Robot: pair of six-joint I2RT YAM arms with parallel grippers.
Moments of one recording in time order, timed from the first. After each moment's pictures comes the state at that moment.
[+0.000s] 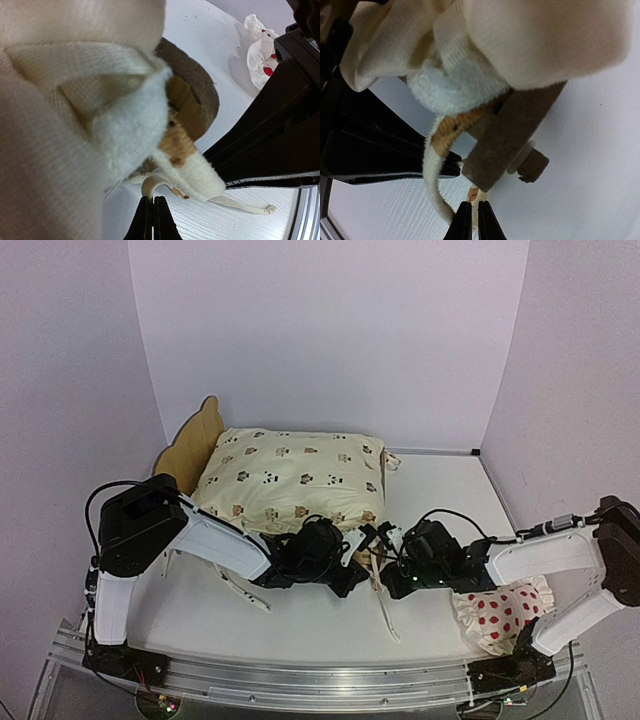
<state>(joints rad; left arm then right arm) -1.13 2.10 1.19 0.32 0.12 -0.26 0.90 1.45 0.60 0.00 0.09 0.37</state>
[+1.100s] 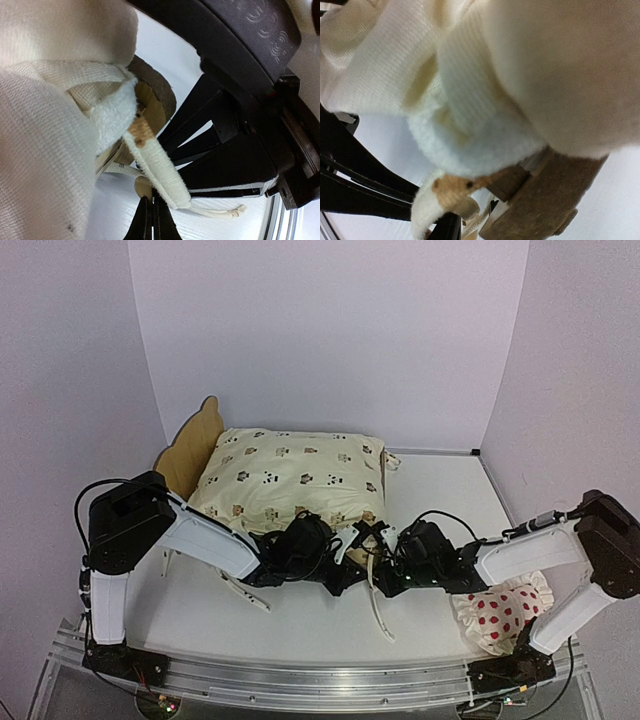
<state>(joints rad) -1.11 2.04 1.12 0.40 0.22 -0.29 0.89 1.54 0.60 0.15 0.05 0.37</state>
